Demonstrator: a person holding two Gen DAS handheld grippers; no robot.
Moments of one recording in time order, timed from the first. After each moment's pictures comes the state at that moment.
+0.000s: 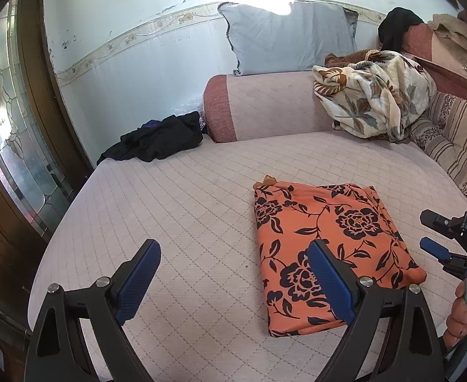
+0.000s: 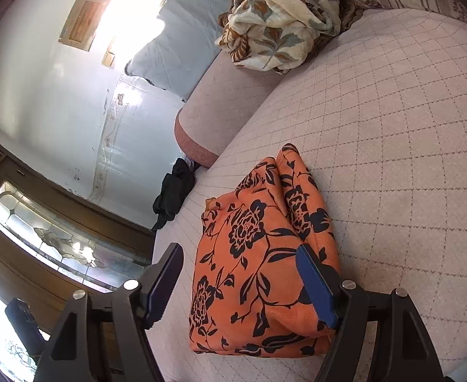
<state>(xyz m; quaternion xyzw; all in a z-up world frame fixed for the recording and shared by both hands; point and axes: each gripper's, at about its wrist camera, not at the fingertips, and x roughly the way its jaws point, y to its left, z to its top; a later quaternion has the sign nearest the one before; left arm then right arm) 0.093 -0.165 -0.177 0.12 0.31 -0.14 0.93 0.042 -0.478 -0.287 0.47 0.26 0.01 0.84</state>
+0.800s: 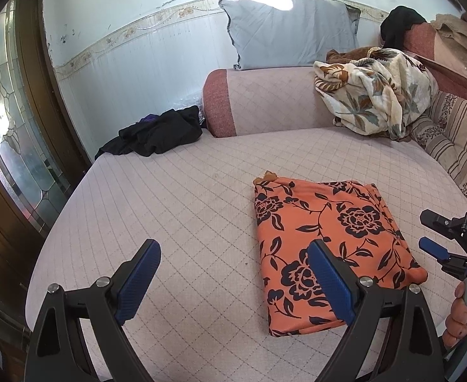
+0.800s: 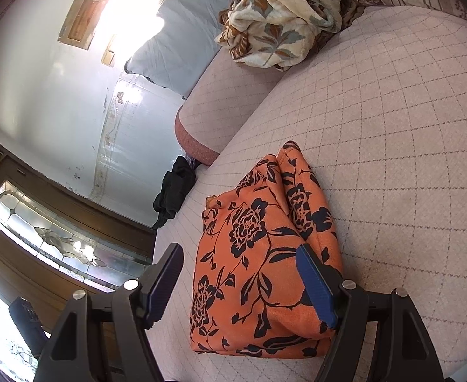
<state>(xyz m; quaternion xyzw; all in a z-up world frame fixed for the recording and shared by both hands) 0.099 -0.162 -0.181 0.12 0.32 -0.14 0.93 0.045 -0.477 -0.288 0.47 0.27 0.02 0.84</state>
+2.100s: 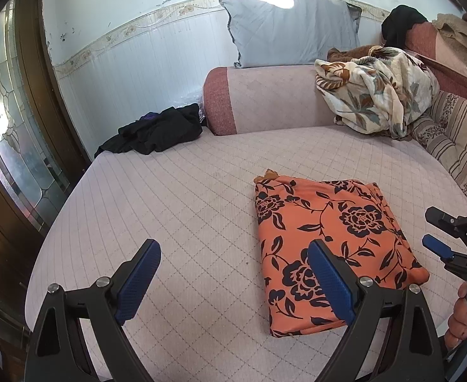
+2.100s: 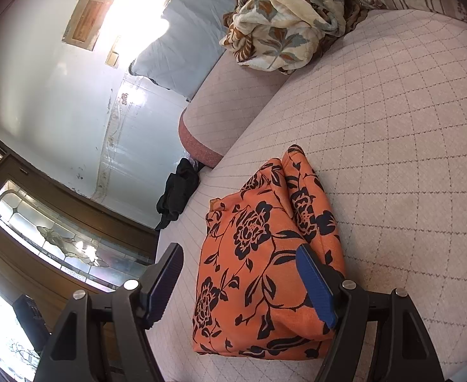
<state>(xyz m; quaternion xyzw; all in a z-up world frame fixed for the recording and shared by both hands) 0.103 -0.164 -0.185 0.12 0.32 -0.14 0.93 0.043 -0.476 -0.285 0.47 0.26 0.02 0.85</state>
